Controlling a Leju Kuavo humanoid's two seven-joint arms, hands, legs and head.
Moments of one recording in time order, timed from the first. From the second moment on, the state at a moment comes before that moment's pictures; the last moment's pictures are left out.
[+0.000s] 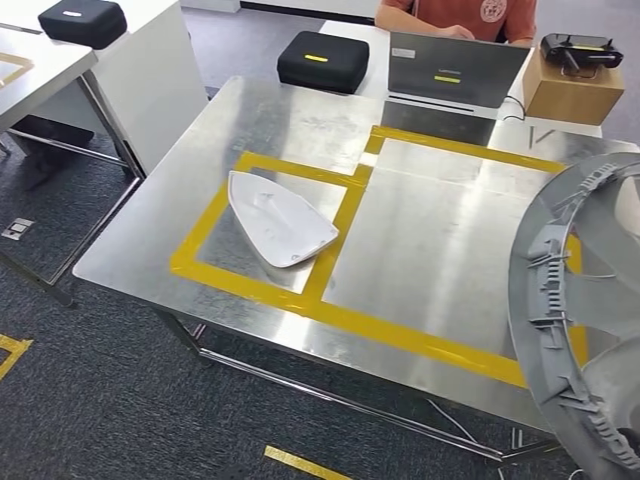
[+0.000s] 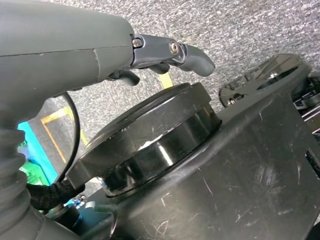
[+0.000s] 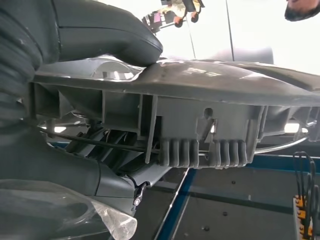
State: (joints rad) left arm -0.08 -0.13 0.25 -0.19 -0.66 -0.18 0.18; right arm 0.61 0.19 -0.26 -2.25 1.57 -0.69 -0.48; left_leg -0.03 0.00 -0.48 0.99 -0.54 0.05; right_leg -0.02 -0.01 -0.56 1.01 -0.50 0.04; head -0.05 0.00
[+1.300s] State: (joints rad) left arm -0.09 -0.13 0.27 -0.19 -0.67 -0.18 0.17; right arm 0.61 0.18 -0.24 -2.22 1.57 -0.69 -0.43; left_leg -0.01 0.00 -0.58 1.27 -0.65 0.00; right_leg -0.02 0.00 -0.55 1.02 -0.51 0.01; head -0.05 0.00
